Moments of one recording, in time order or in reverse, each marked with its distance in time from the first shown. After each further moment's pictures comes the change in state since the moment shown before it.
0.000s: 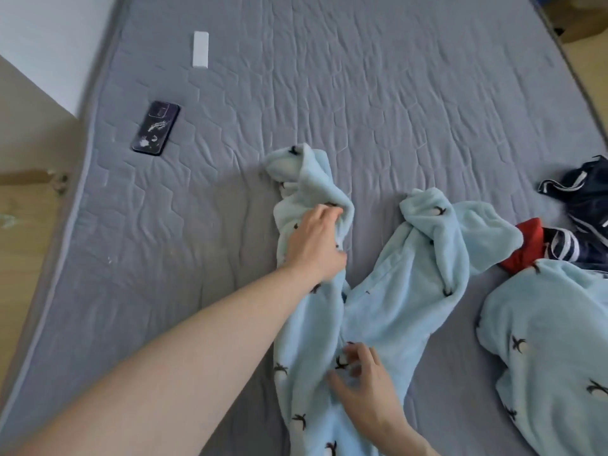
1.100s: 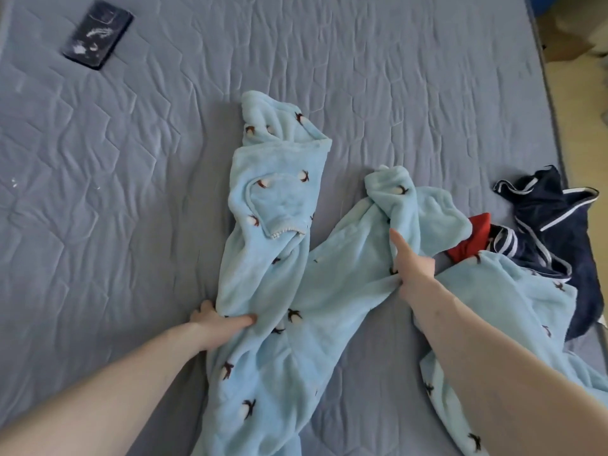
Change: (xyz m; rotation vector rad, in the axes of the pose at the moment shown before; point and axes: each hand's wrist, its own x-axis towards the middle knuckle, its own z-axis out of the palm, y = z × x) left_hand -0.160 -0.082 0.098 -0.476 -0.545 -1.035; right_hand 0.135 0.003 -0.176 0.659 0.542 0.521
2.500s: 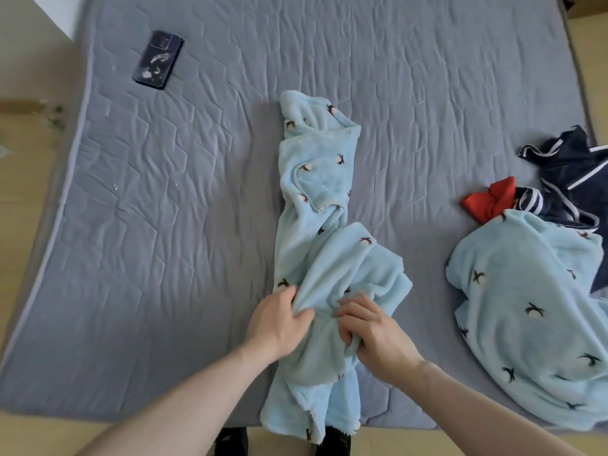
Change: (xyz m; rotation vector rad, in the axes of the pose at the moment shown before) left_hand -0.108 -0.044 0.003 0.189 0.228 0.687; right_hand -0.168 0.154 -0.041 -0.905 -0.780 -1.445
